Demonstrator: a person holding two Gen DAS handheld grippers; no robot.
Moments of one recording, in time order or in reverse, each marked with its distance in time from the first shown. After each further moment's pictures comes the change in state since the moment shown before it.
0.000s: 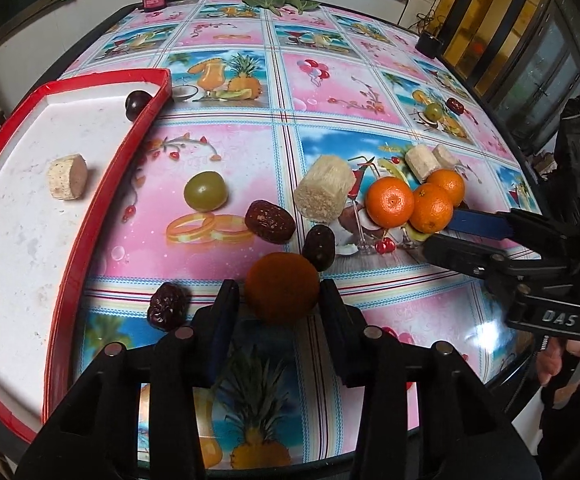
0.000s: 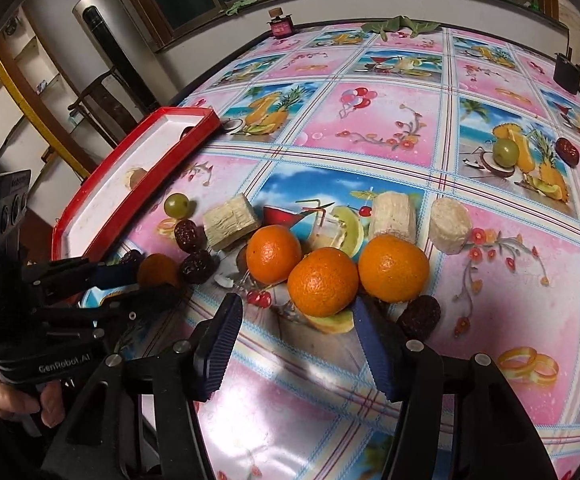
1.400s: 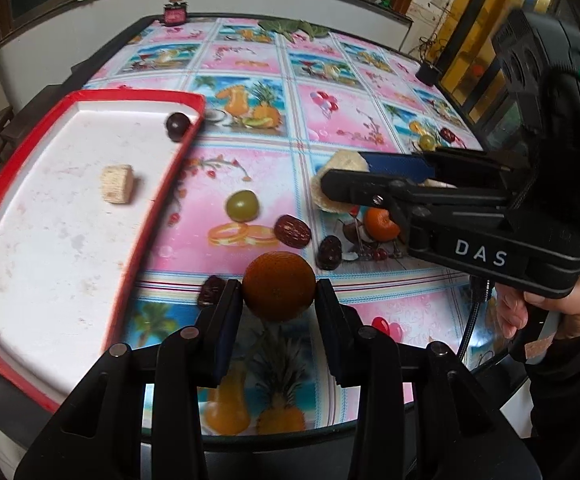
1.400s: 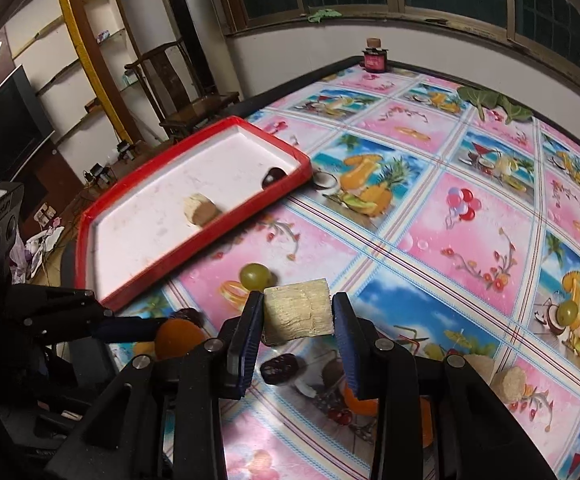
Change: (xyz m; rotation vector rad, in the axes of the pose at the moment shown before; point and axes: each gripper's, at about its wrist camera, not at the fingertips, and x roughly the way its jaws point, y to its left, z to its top) left arm -0.045 0.022 -0.003 -0.052 -0.062 -0.016; right arm 0.014 0.077 0.064 -0.281 -0.055 0.071
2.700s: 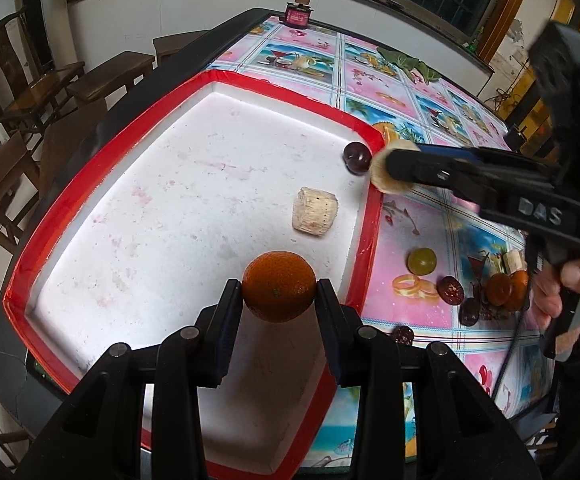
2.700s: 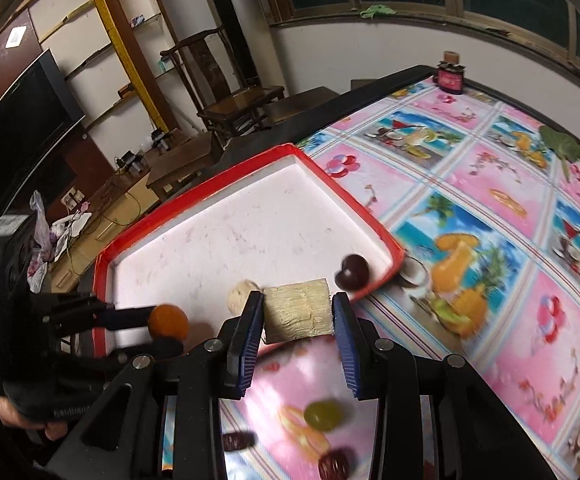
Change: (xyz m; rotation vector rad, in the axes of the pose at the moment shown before) left arm 0.001 0.122 0.012 -0.216 -0.032 0.140; right arm 0.077 0.043 0.094 -0.090 0.050 0.131
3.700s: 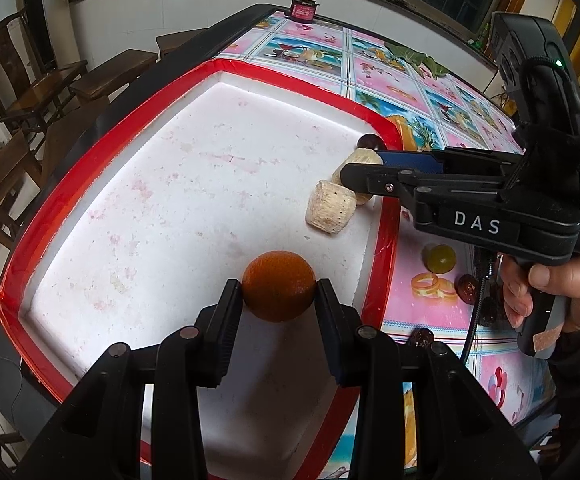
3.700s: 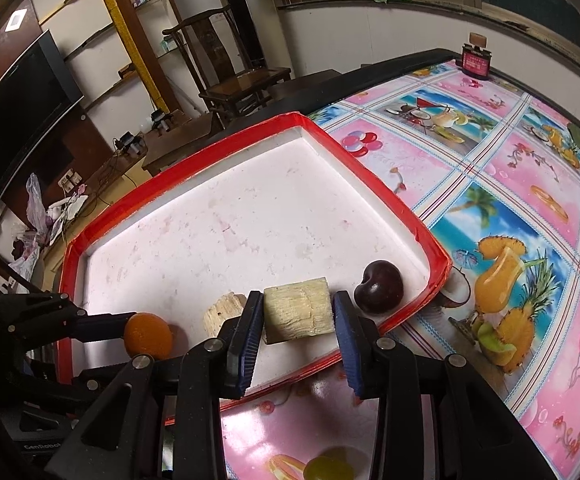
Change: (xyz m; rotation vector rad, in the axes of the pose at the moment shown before) left arm 0.012 0.005 -0.001 0.005 0.005 0.018; right arm 0.056 0.005 0.002 -0.043 0.044 -0.003
